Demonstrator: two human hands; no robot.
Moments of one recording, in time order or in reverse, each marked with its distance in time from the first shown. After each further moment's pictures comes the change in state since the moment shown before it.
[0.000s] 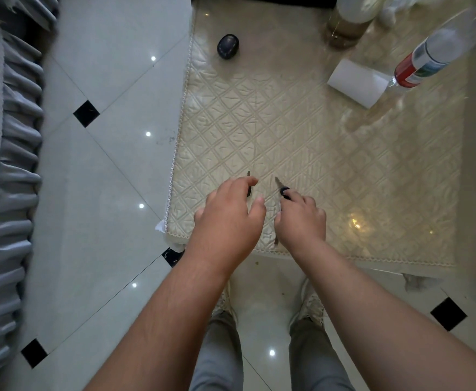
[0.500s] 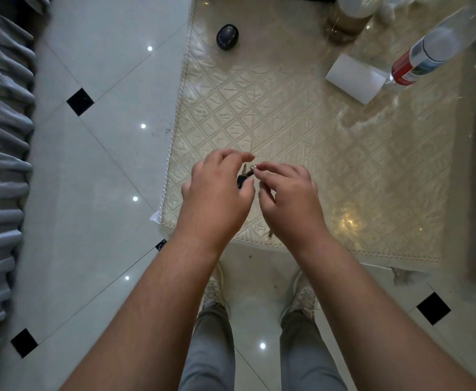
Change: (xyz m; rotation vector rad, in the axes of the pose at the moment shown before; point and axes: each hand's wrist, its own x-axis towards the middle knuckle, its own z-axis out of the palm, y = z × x) left_hand 0.008 0.003 -0.014 0.041 0.191 0.104; right_hand -0.037 -0.029 -0.074 0.475 0.360 -0.313
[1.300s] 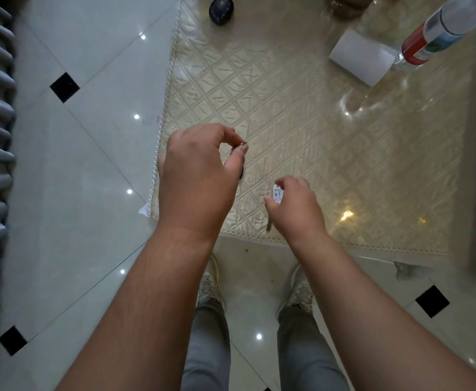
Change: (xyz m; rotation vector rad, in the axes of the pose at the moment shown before) left_hand 0.011 -0.002 0.000 -0.078 0.231 0.028; right_hand -0.009 0.065 0.051 -0.098 -0.228 0.447
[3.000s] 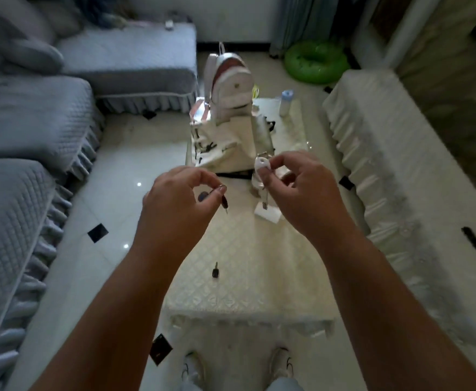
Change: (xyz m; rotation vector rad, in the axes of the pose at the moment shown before) left_hand -0.077 0.256 -0.322 -0.121 0.099 0.401; right_hand -0.260 -0.201 -0.443 0.376 0.543 -0.584
